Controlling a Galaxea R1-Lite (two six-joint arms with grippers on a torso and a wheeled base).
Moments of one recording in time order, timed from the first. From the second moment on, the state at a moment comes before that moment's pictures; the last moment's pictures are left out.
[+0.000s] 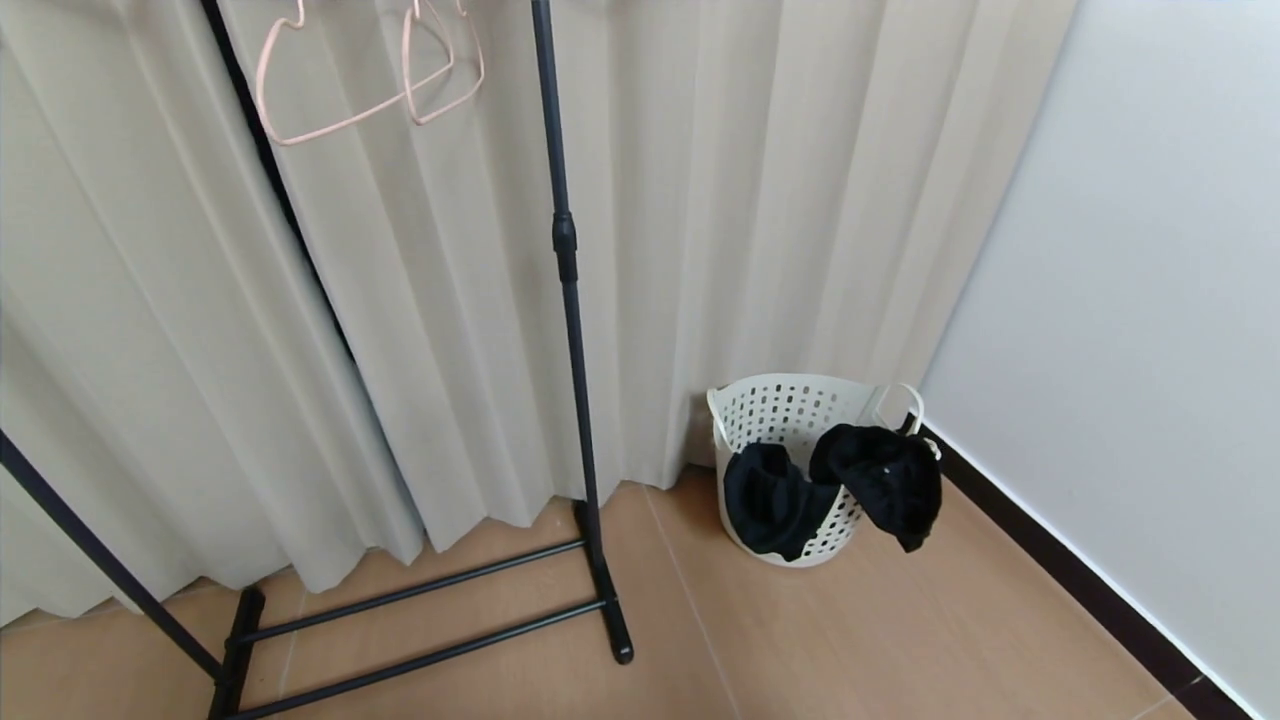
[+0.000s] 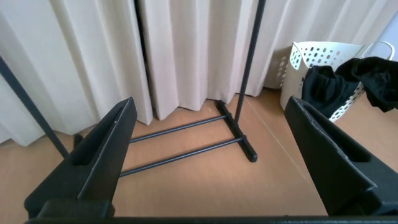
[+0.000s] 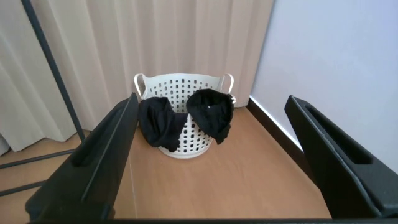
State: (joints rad) left arm 0.00 0.00 -0.02 0.04 -0.01 0.00; right arm 0.01 0.01 0.00 -0.11 -0.06 0.01
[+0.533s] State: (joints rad) left arm 0.00 0.00 -0.02 0.04 -0.01 0.00; right arm 0.00 0.01 0.00 -0.11 -0.06 0.01
